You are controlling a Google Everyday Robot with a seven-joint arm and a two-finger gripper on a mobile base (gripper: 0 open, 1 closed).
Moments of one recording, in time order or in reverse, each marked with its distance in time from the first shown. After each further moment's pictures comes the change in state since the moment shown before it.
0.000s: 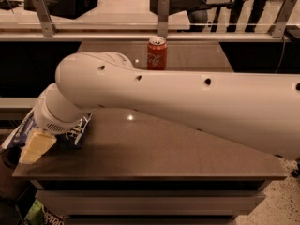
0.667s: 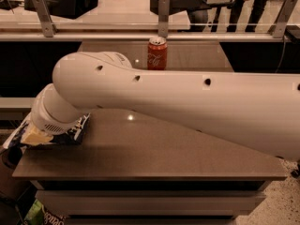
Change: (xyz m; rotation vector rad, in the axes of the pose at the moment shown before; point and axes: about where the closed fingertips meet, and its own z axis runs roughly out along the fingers) arm -0.003 0.001 -0.002 0.003 -0.001 -0.008
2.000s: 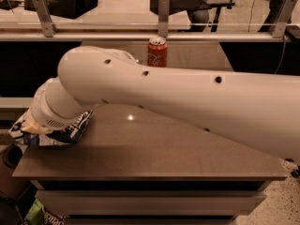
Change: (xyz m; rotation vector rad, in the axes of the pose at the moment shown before) arm -0.010 -0.005 -0.011 0.013 -0.047 -0.030
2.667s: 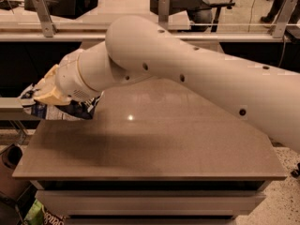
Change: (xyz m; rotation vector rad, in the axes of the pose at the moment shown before) arm -0.015 -0.047 -0.058 0.043 -0.186 -0.042
